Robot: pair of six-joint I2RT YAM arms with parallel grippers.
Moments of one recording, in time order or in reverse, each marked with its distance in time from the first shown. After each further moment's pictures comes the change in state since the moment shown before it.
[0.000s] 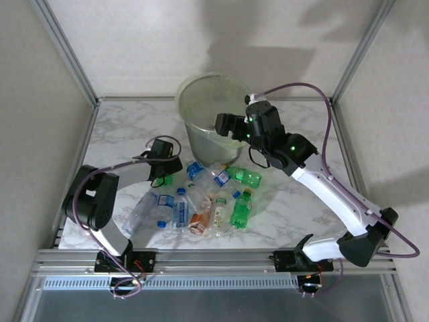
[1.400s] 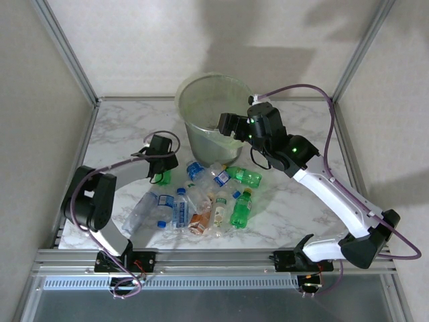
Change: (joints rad) left arm 0.010 -0.036 0.039 -0.040 -0.055 0.022; right arm 0.000 -0.019 -0.019 -0.002 0.051 0.011
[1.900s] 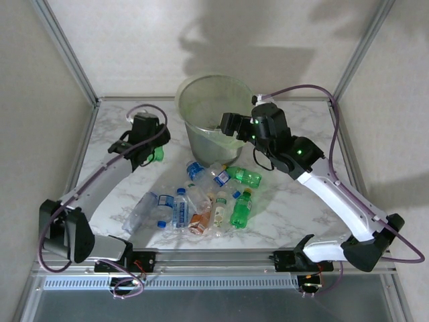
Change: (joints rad) left arm 0.000 -0.277 0.248 -0.194 -0.090 0.035; right arm 0.000 -0.035 0.000 -0.008 -0.002 0.002
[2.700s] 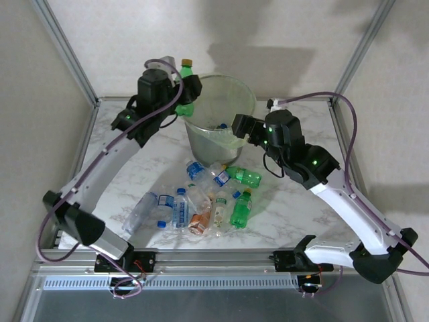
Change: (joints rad) left arm -0.190 0.208 0.578 0.040 0.162 0.069; right arm 0.001 -0.116 -0.056 -0.033 0.076 0.048
